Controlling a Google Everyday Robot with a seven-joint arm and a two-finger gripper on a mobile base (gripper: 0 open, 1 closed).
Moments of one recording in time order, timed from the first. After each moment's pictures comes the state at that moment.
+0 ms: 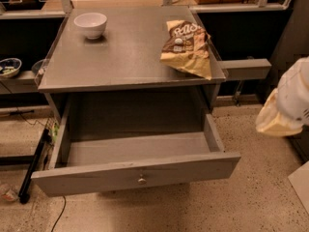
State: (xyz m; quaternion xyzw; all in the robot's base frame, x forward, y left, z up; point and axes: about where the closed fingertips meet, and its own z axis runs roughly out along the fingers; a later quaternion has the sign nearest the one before) arm 0.413 -0.229 0.905 -0.59 0.79 -0.06 0.15
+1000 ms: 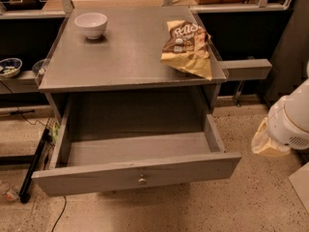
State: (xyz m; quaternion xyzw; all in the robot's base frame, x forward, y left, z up) arm 0.422 -0.255 0.813 -0.62 0.78 -0.03 0.12
